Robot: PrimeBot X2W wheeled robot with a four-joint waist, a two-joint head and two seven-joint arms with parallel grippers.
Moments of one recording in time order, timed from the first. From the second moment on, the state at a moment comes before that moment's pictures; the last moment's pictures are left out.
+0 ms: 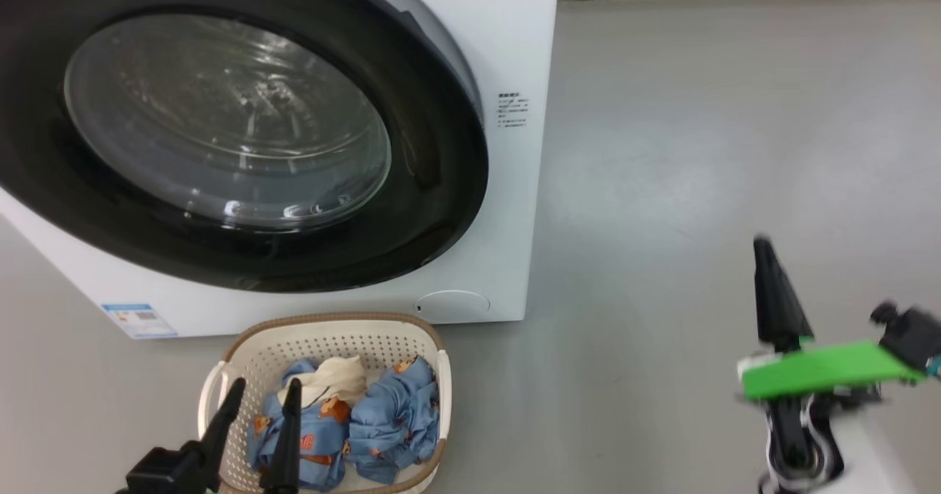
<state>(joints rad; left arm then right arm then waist) 0.02 0.08 -0.11 0.16 -0.30 -0.13 -0.25 -0.24 -0.11 0.02 0.27 0.80 0.13 -0.25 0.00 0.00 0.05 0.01</state>
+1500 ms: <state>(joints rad) -0.21 0.04 -0.24 0.18 -0.35 -0.13 -0.26 -0.92 -0.34 0.25 0.49 1.63 0.13 0.41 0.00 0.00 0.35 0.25</state>
